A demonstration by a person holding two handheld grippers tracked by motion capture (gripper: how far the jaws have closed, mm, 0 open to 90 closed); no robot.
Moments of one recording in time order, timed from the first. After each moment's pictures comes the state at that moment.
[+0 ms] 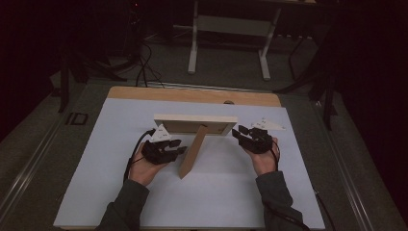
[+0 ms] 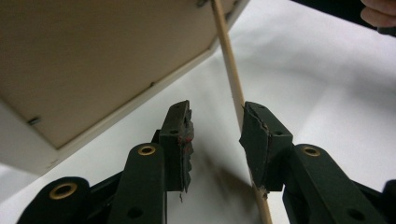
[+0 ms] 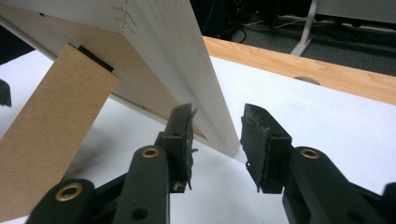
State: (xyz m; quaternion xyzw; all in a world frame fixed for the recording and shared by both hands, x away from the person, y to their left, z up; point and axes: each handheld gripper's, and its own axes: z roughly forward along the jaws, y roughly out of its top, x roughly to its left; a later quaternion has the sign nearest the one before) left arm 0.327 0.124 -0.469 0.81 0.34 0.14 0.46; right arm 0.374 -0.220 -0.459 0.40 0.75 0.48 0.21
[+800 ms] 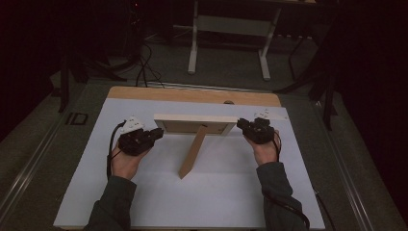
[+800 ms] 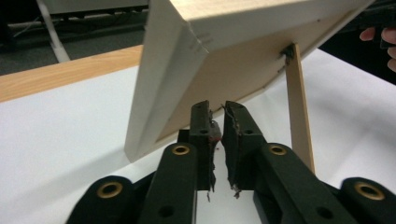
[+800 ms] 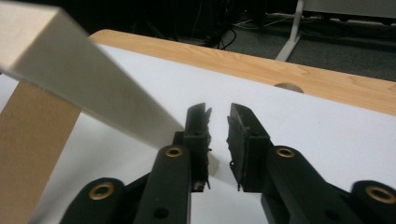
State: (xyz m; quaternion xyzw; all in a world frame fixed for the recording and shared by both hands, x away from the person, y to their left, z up) left arm 0.330 0.177 -0.449 0.74 0.41 0.19 0.50; right arm 0.402 -0.225 -0.449 0.43 0.73 0.48 0.21
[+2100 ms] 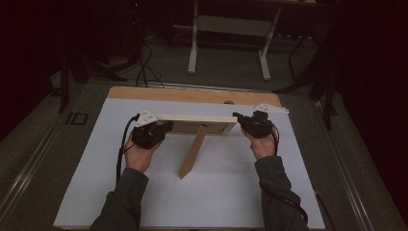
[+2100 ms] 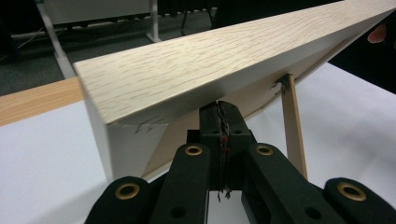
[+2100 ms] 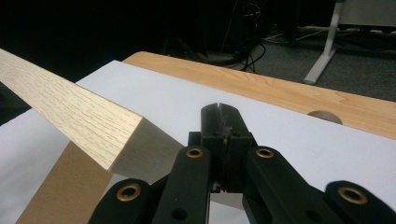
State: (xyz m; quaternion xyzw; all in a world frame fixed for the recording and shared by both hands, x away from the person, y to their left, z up) left arm 0.348 0.142 -0.439 0.74 0.40 0.20 0.50; right arm 0.408 -0.216 -0.429 0.40 0.73 0.53 0.16
